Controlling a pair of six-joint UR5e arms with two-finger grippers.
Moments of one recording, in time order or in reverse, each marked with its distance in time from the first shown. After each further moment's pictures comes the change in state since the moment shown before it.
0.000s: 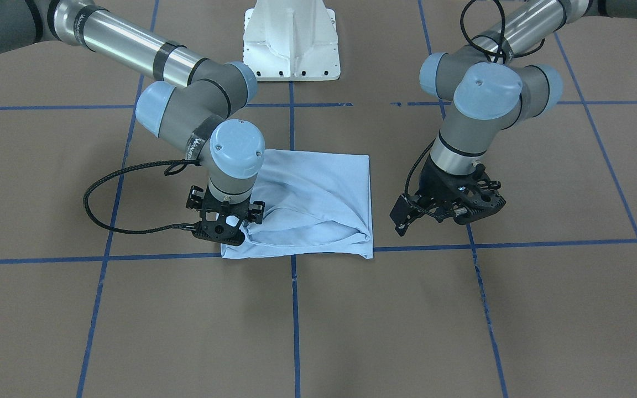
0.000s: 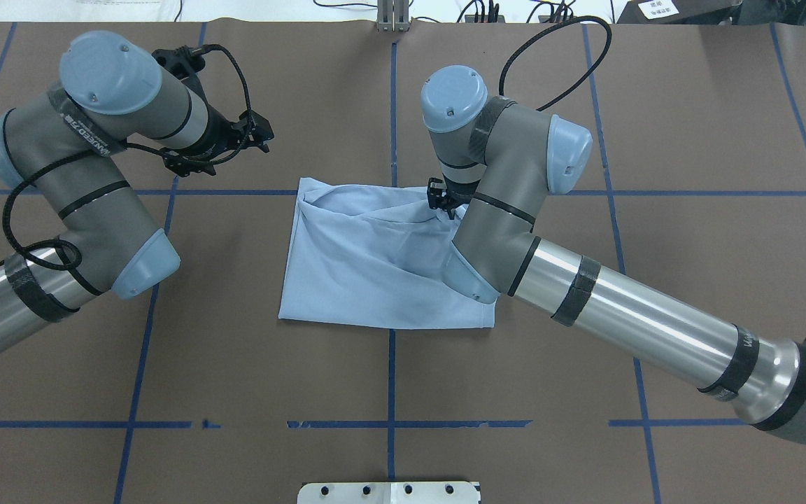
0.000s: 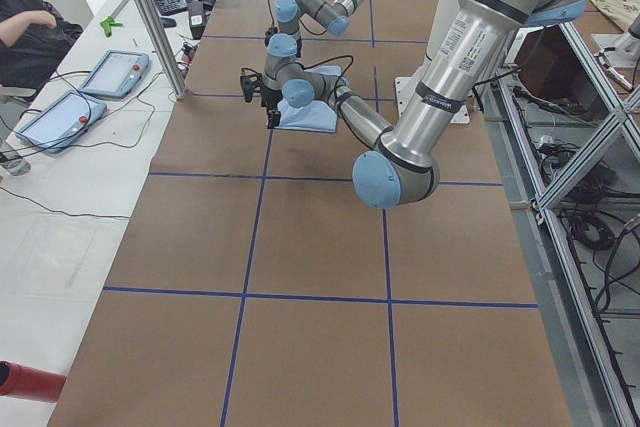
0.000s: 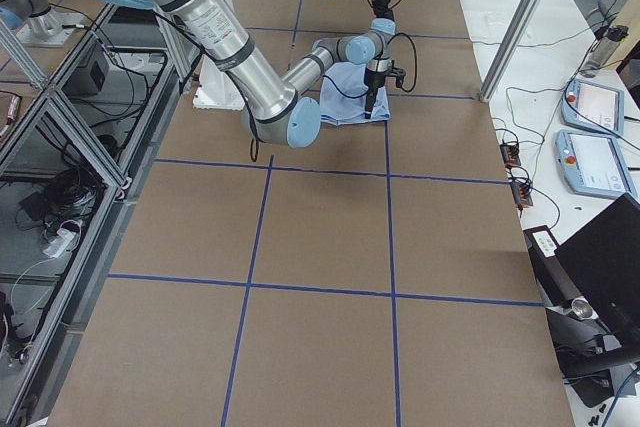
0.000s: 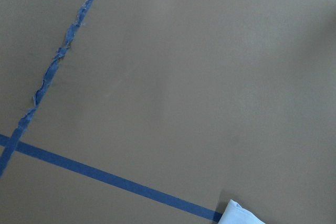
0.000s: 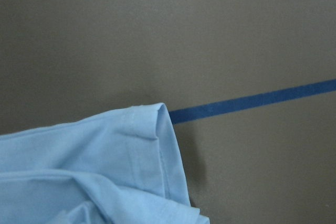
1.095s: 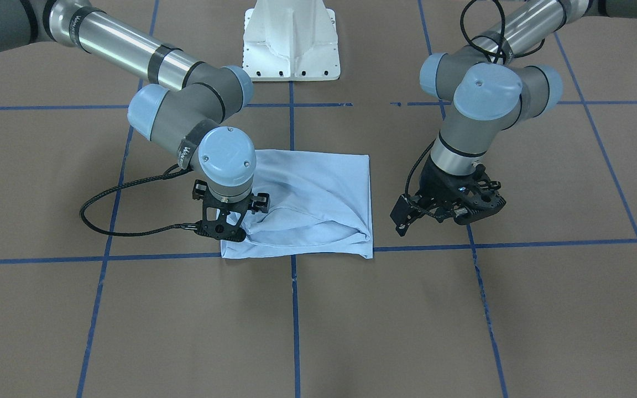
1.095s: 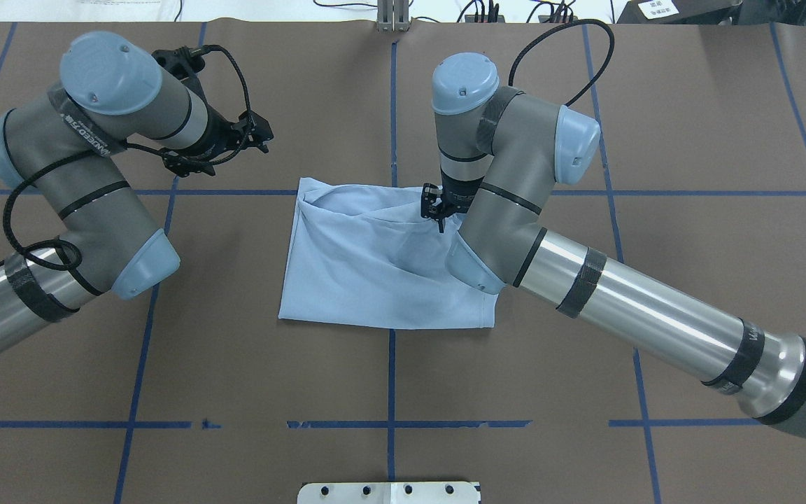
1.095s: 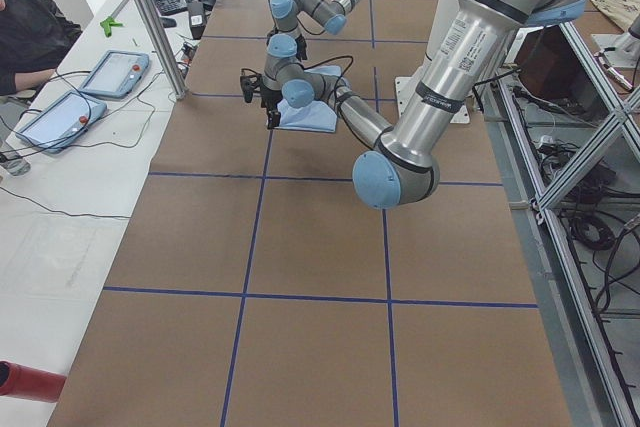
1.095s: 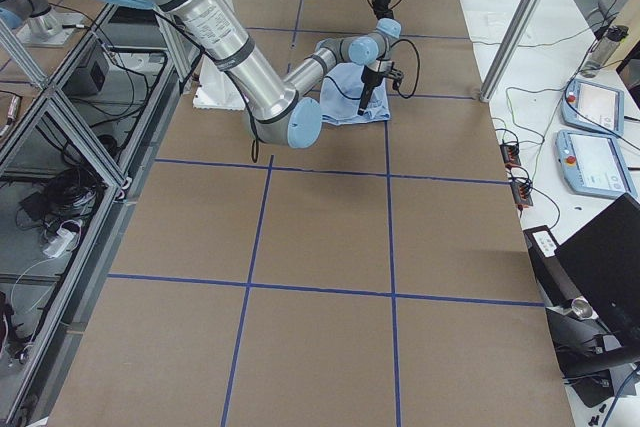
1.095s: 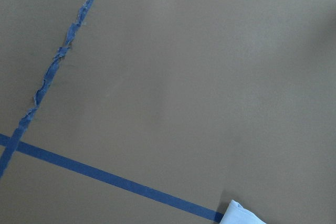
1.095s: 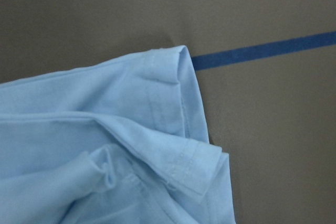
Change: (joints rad) left arm 0.000 0.001 0.001 0.002 0.000 0.001; right arm 0.018 -0.004 -0.001 0.000 0.191 -0.019
